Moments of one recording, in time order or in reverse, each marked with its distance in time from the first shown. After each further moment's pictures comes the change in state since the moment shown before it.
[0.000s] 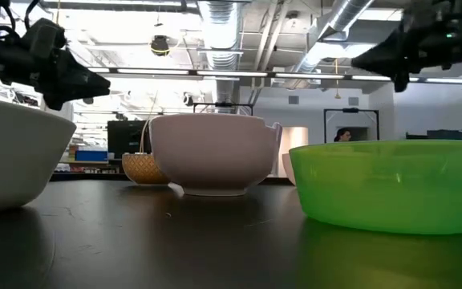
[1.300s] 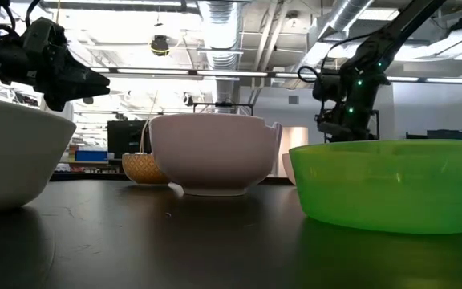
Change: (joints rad) left arm 0.000 0.000 0.002 -0.009 0.069 -0.042; right arm -0.508 1.143 0.640 -0.672 -0.172 -0.136
